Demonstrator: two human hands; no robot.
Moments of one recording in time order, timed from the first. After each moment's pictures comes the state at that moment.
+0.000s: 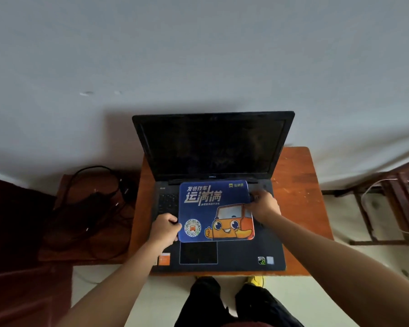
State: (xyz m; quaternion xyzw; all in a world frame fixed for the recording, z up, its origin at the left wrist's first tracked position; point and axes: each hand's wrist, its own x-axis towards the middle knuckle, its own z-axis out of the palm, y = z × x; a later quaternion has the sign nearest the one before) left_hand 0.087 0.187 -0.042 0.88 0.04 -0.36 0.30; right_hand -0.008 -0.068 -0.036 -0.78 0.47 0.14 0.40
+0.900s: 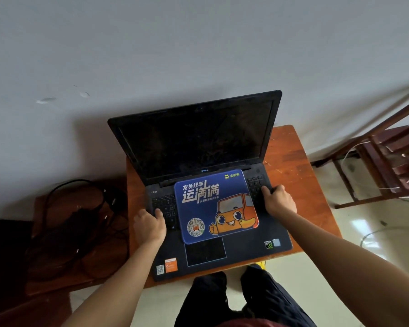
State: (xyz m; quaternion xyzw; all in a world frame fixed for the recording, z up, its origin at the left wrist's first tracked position) left_hand 0.127 0.198 -0.066 0.95 0.06 -0.22 0.19; right_hand -0.046 -0.078 -0.076 -0.72 0.62 0.13 0.30
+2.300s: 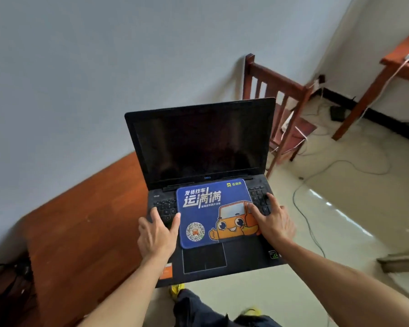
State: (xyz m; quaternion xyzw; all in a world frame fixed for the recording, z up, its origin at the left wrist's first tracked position) left_hand -0.150 0.076 0.002 0.93 -0.33 -0.14 0.08; right_hand -0.404 -0.049 -0.012 -0.63 0.73 -0.06 0.26
